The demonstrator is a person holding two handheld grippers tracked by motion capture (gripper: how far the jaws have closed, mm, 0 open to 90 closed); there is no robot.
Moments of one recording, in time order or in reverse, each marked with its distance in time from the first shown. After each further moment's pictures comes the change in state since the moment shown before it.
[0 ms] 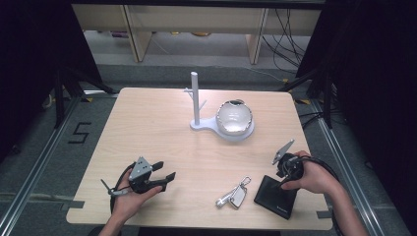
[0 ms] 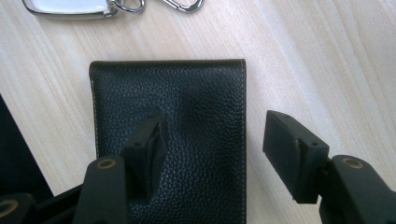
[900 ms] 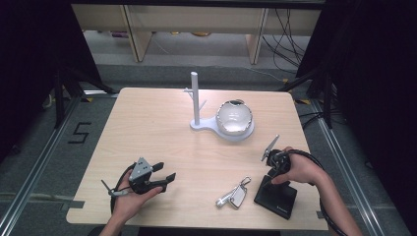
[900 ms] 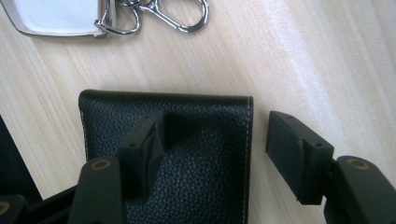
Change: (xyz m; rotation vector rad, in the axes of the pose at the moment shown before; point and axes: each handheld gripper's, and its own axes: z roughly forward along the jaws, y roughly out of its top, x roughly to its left) left arm 0.000 -0.003 0.002 0.006 -0.004 -0.005; right arm -0.014 0.029 0.027 0.083 0.103 -0.019
